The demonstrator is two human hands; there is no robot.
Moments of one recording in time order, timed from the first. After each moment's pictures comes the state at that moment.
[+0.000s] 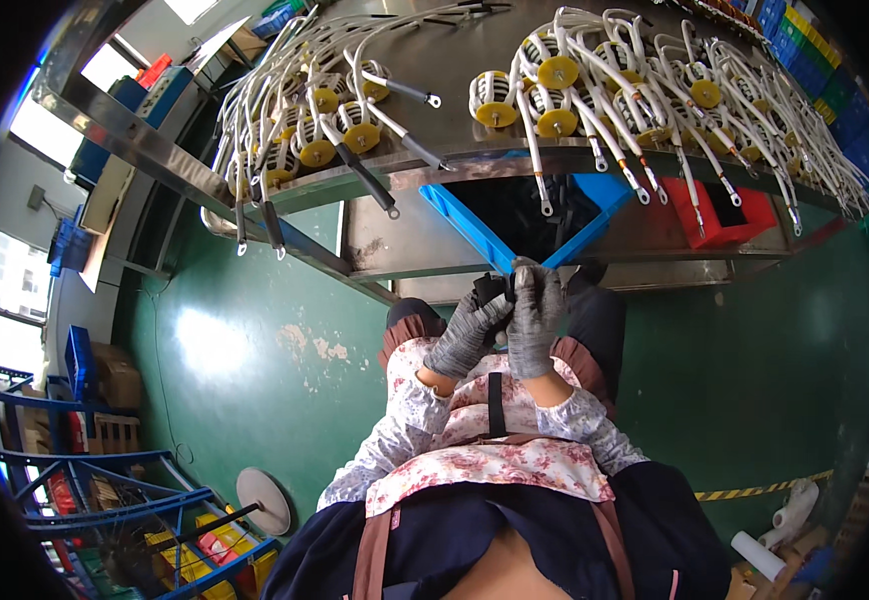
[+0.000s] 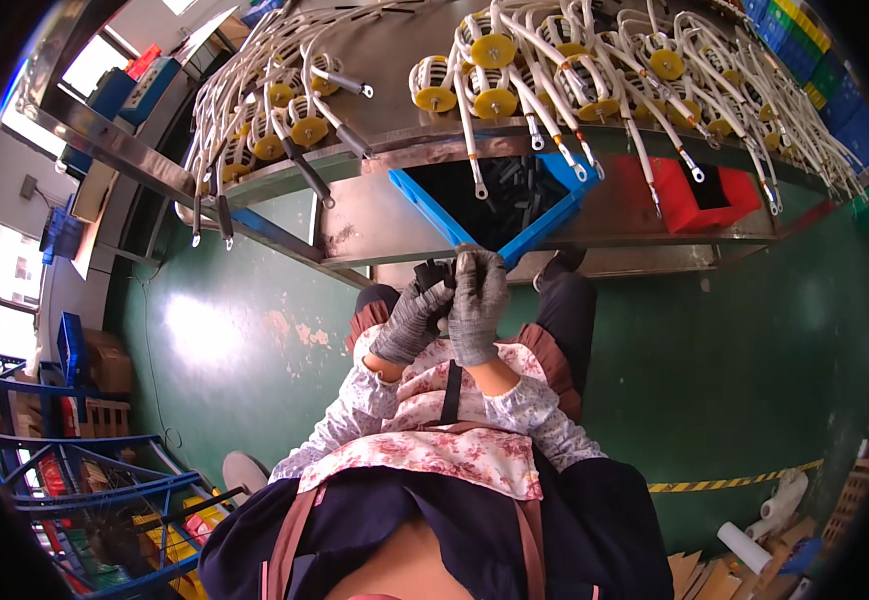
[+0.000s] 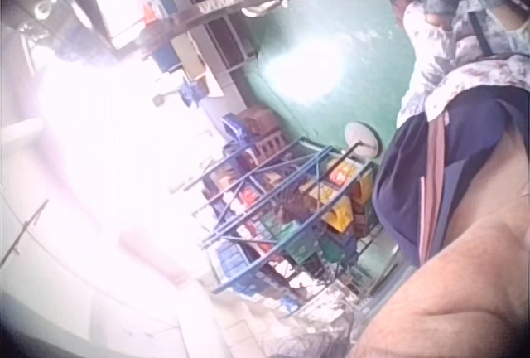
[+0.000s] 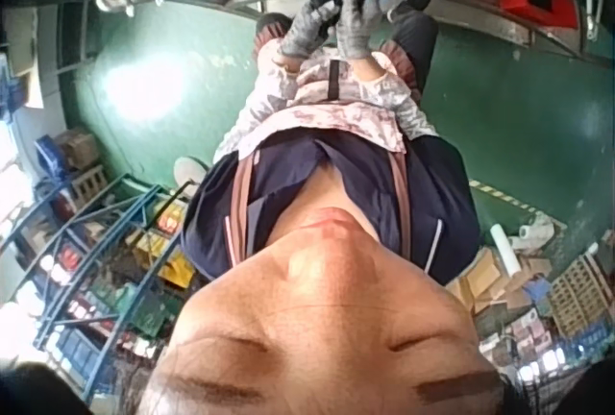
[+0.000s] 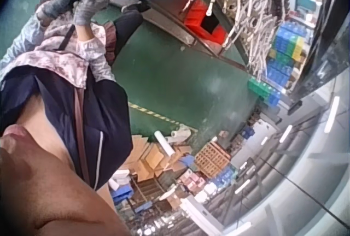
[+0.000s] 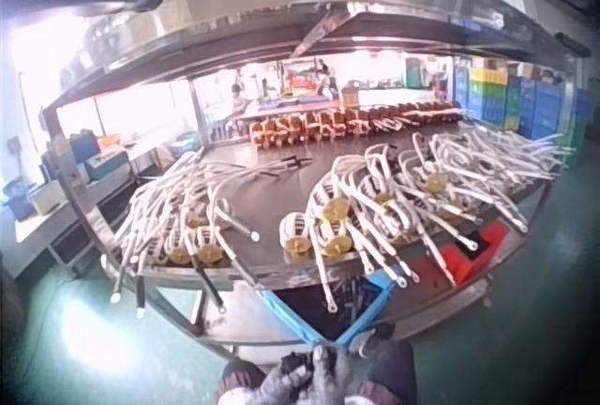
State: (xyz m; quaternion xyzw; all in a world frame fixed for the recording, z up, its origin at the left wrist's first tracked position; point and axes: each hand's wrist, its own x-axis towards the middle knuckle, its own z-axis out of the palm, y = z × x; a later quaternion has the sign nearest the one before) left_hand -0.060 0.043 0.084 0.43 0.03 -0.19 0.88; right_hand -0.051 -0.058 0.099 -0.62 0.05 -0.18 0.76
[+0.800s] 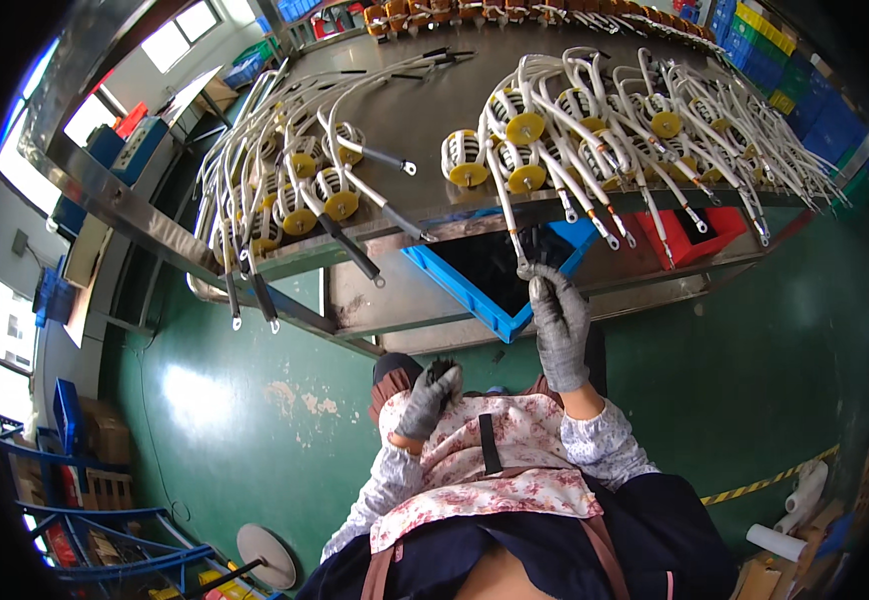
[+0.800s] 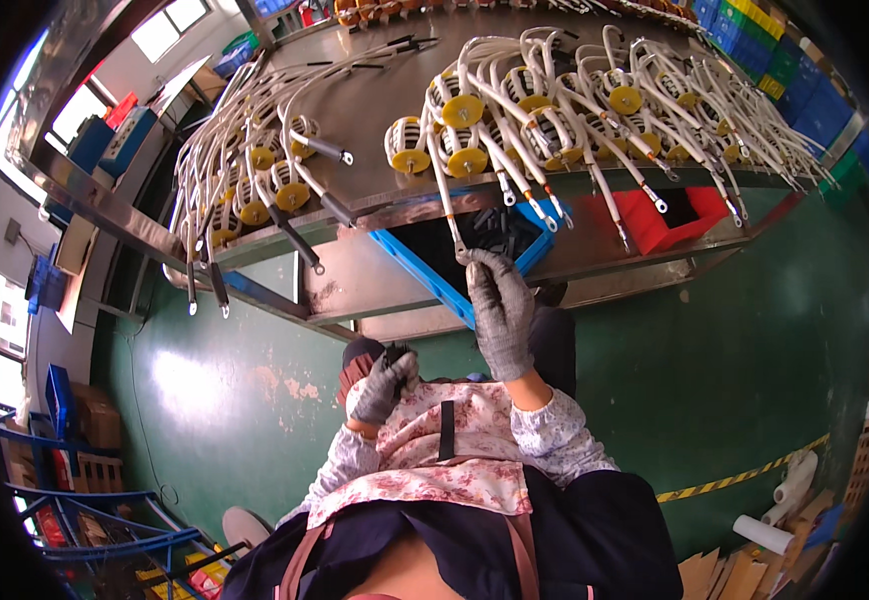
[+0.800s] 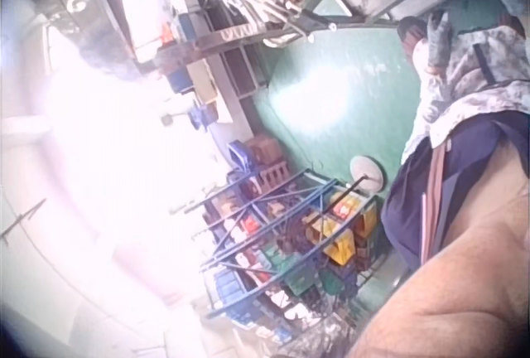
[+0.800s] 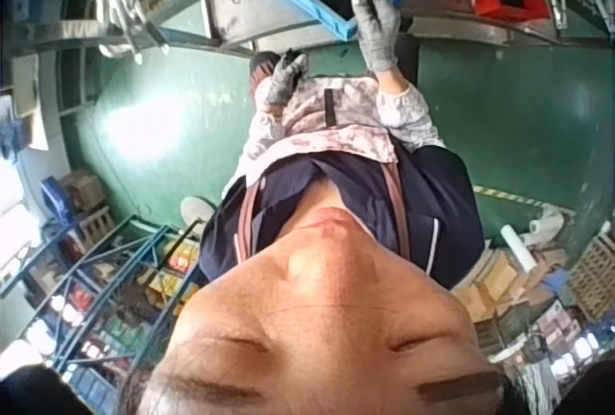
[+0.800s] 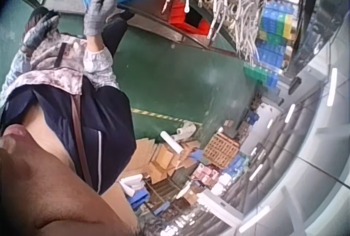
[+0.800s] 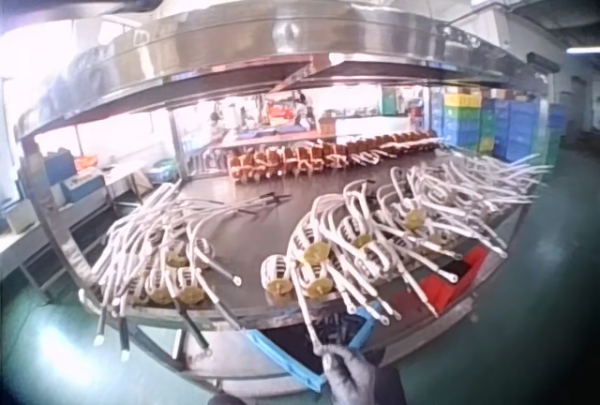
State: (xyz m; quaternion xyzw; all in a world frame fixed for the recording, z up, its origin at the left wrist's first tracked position) left_hand -0.087 0.094 0.034 0.54 0.05 -0.19 0.82; right_hand -0.016 -0.111 0.160 -0.69 -0.08 -0.16 0.70
